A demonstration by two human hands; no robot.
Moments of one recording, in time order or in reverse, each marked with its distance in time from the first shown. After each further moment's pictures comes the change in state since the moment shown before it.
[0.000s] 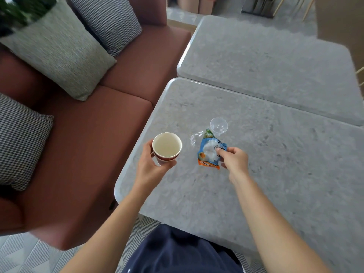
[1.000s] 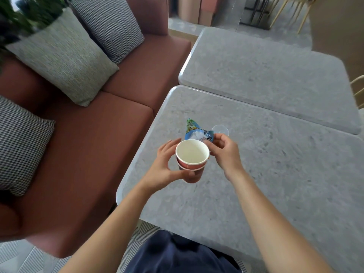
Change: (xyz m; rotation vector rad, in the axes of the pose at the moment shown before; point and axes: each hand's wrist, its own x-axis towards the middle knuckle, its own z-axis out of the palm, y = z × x) left_hand 0.007 0.035 -0.006 0.022 -0.411 0.122; right_hand -0.038 -0.049 0.016 0.092 -0.287 -0.349
